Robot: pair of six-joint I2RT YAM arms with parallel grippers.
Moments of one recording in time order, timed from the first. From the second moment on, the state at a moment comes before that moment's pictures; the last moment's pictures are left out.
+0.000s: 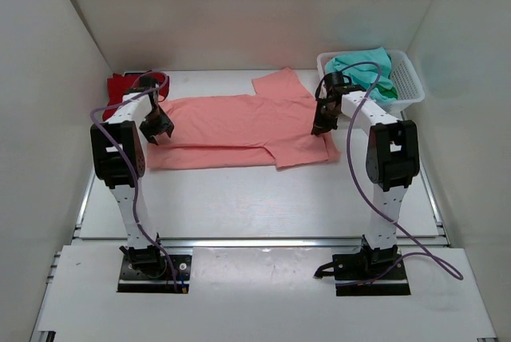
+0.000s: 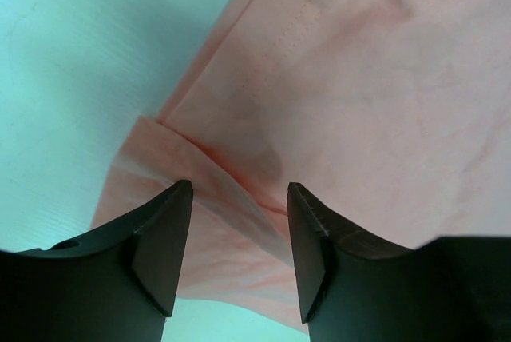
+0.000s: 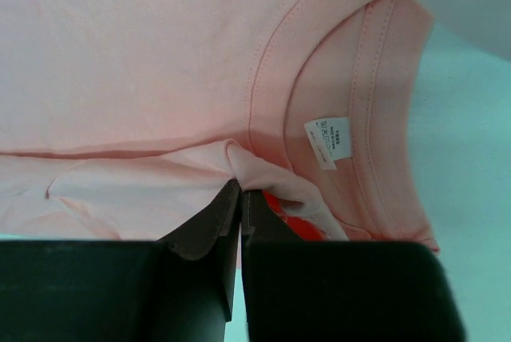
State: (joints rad) left arm 0.07 2.09 1.63 -0.83 -0.17 -0.57; right arm 0.18 2.04 1.63 -0.73 -0.15 0.39
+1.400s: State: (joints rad) left arm 0.02 1.81 1.18 -0.81 -0.28 -0.55; right arm 0.18 2.00 1.54 -0.70 -0.09 0.36
